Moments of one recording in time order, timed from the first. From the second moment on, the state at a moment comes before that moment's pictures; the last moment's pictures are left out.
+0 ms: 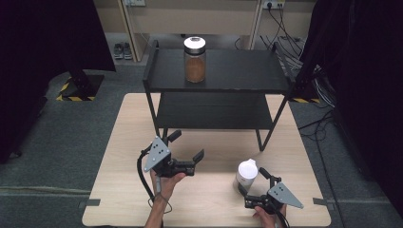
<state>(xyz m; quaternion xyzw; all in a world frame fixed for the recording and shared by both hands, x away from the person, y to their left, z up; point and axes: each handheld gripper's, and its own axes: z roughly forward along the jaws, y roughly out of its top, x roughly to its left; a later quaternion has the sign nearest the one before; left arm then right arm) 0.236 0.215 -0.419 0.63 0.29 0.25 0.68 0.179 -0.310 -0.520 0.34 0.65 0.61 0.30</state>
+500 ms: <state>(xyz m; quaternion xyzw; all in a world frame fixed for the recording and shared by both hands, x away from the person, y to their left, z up) 0.220 0.214 -0.481 0.62 0.32 0.24 0.67 0.179 -0.310 -0.520 0.34 0.65 0.61 0.30</state>
